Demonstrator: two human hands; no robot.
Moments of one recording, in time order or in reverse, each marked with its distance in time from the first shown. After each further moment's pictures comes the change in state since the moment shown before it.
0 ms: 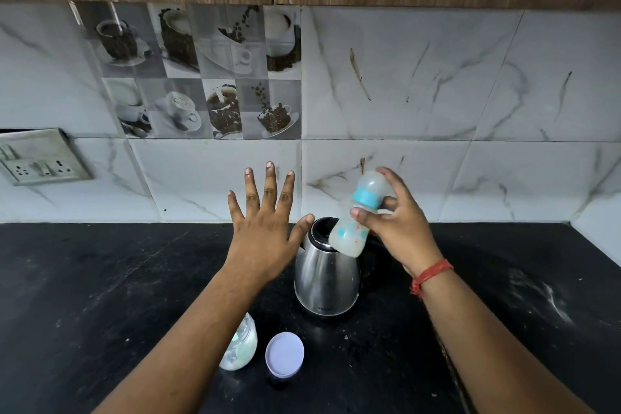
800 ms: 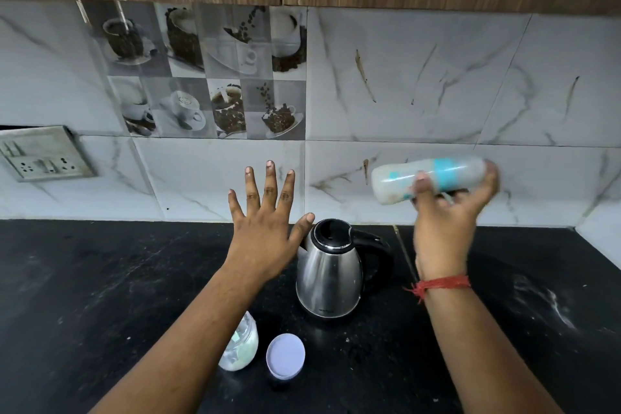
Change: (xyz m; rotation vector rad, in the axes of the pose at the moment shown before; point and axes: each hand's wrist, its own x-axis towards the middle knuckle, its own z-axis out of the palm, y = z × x) left_hand 0.003 -0.004 -0.001 -0.009 0.010 -0.006; right_hand -0.007 -0.027 -0.017 0.324 0.367 -0.203
